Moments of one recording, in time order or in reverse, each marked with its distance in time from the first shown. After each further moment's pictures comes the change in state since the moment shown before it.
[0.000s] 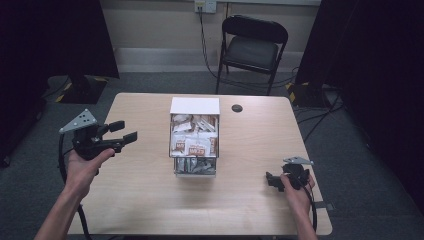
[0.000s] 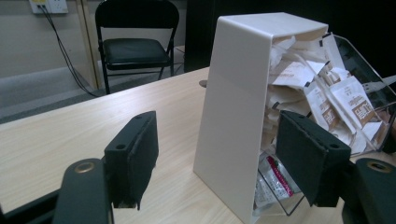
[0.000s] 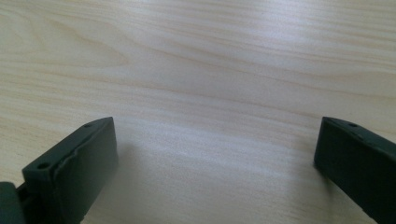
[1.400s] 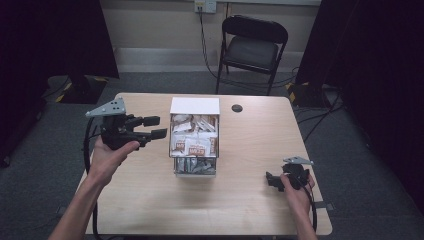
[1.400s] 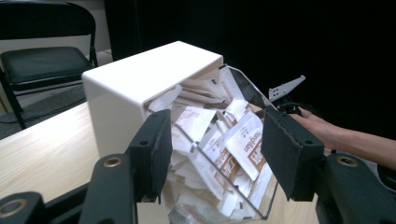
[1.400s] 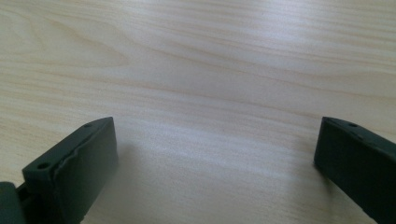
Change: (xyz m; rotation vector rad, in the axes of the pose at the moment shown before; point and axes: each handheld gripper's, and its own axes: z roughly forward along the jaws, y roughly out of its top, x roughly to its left) left arm -0.048 0.048 0.041 0.033 -0.314 0.071; right arm 0.000 0.000 0.000 0.000 0.000 0.000
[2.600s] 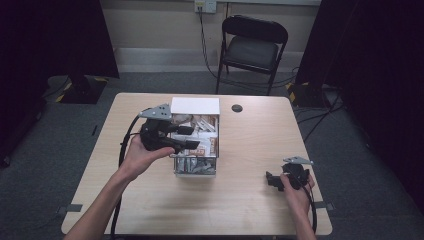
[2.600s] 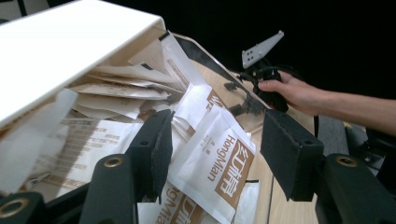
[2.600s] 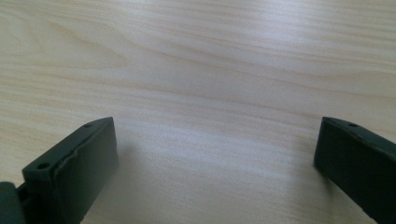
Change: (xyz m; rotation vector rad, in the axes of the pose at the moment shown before) left arm -0.018 0.004 0.081 0.197 -0.117 0.091; right arm 0.000 0.000 0.000 0.000 -0.006 0.005
